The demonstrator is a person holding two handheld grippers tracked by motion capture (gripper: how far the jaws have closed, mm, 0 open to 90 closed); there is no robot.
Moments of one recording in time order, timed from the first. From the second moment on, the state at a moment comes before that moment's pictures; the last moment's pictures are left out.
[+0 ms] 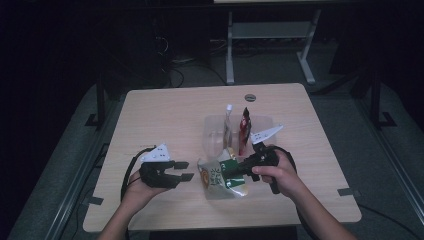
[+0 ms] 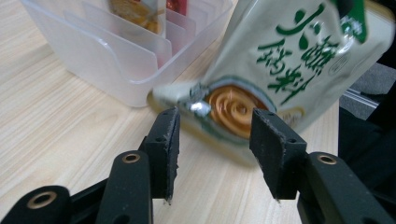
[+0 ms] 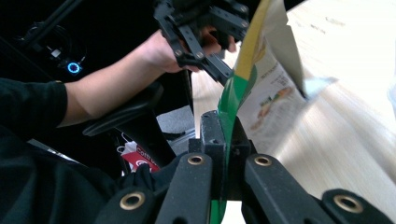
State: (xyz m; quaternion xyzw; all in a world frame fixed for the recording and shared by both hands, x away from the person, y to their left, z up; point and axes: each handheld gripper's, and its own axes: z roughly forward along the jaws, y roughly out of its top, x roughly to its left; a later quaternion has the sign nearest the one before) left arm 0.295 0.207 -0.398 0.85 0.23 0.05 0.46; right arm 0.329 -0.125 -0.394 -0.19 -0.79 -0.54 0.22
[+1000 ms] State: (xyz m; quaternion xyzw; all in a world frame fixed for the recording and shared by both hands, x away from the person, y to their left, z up) left arm 0.300 0.206 -0.408 0.86 0.24 0.03 0.44; right arm 0.388 -0.127 -0.322 -0.21 -0.76 -0.60 0.13
